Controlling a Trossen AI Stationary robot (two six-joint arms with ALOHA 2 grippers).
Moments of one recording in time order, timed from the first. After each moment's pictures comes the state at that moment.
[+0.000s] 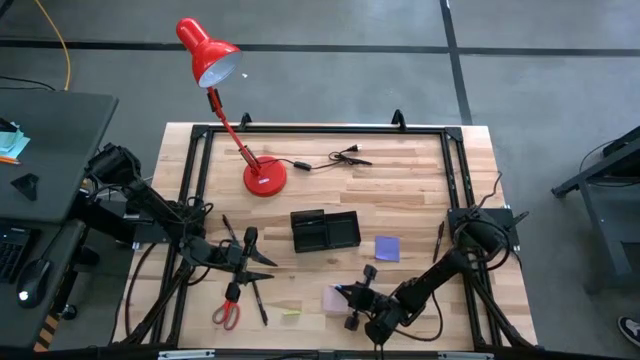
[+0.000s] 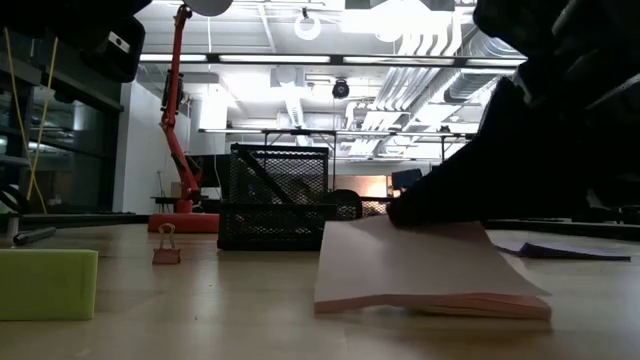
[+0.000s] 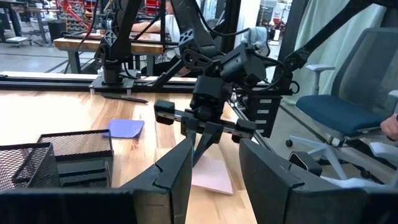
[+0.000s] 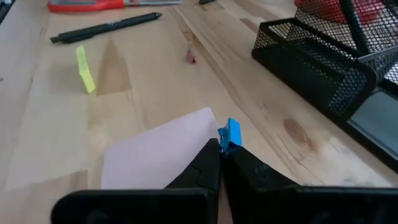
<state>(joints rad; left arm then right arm) -0.62 1.29 0.29 0.92 -0.54 -0.14 0.75 2.12 1.09 0.21 0.96 0.67</state>
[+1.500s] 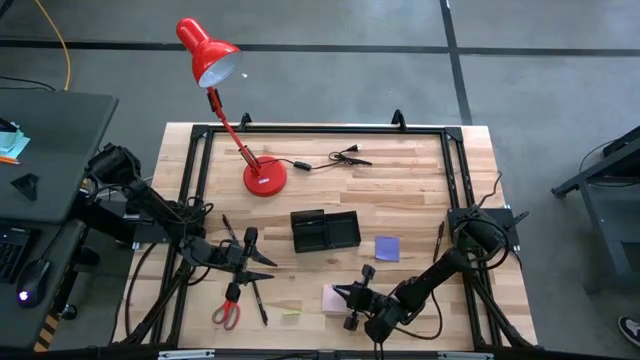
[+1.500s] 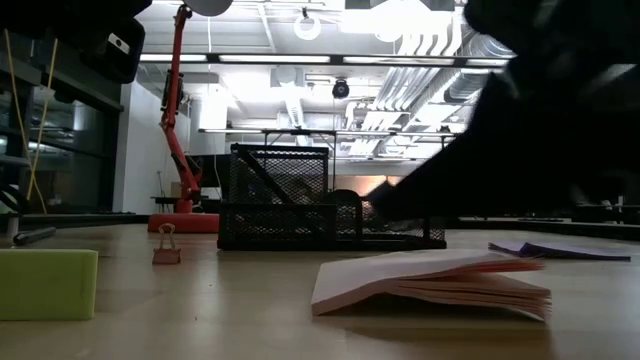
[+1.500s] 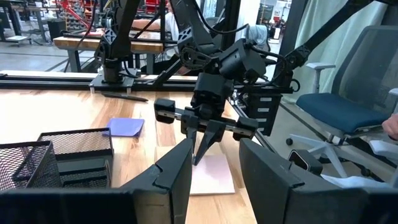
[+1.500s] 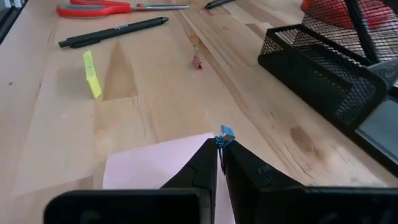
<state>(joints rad) -0.62 1.29 0.29 0.91 -0.54 -0.14 0.73 2.12 1.08 0.27 0.93 0.62</state>
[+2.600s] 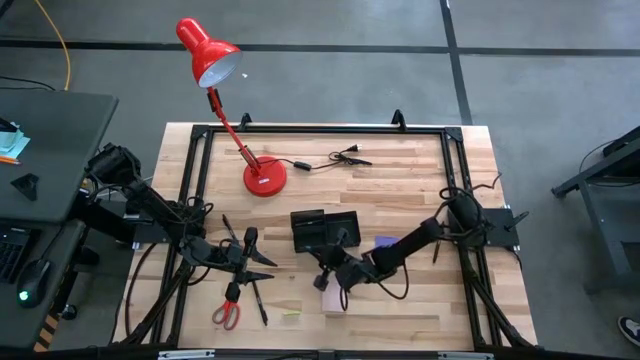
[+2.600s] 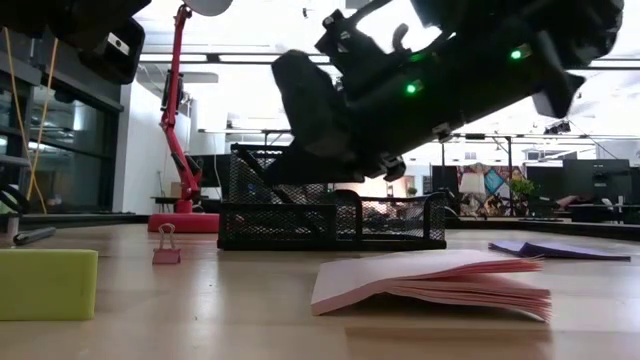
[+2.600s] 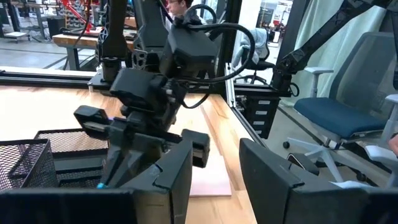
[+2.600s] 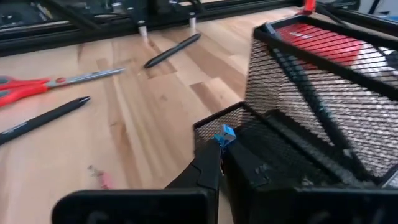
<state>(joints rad) -0.62 1.29 0.29 0.92 -0.54 -0.16 0.42 2.12 1.08 0.55 0.77 0.40</state>
